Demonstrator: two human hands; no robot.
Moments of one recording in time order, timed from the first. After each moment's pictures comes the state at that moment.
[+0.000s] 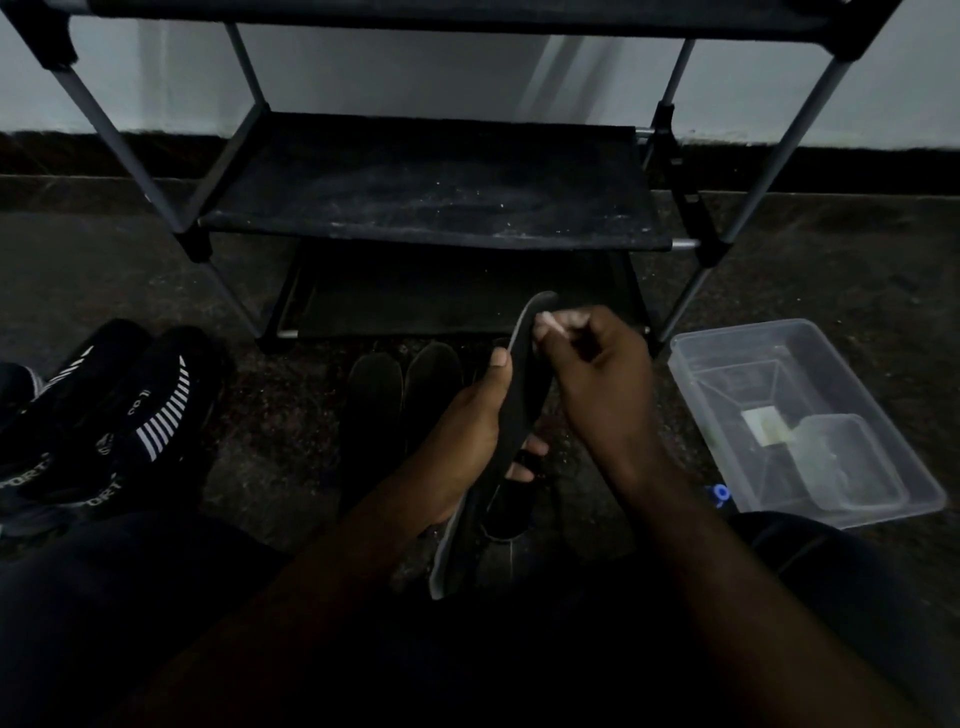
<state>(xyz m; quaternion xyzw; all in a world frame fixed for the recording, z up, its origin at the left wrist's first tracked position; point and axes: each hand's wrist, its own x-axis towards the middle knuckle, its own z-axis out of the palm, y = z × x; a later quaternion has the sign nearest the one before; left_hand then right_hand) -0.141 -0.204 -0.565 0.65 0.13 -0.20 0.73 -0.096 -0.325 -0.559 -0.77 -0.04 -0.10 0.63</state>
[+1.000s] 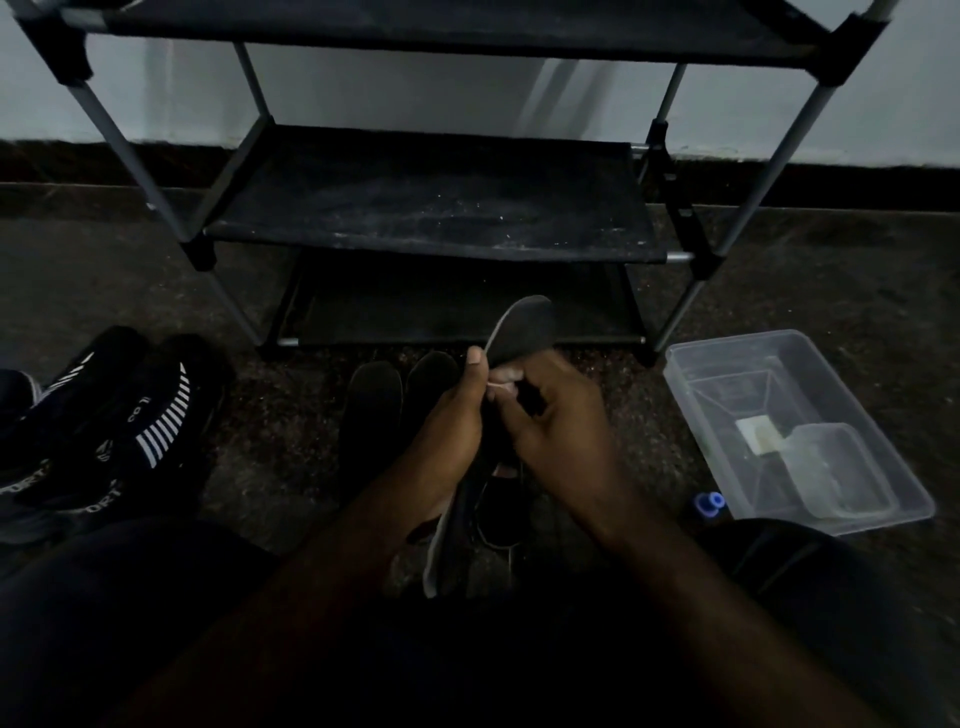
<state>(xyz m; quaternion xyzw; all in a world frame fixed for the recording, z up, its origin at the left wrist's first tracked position) -0.139 -0.196 -0.563 0.64 0.16 -0.14 0.74 -0.121 -0.313 -0.565 -0.83 -0.21 -0.11 0.50</state>
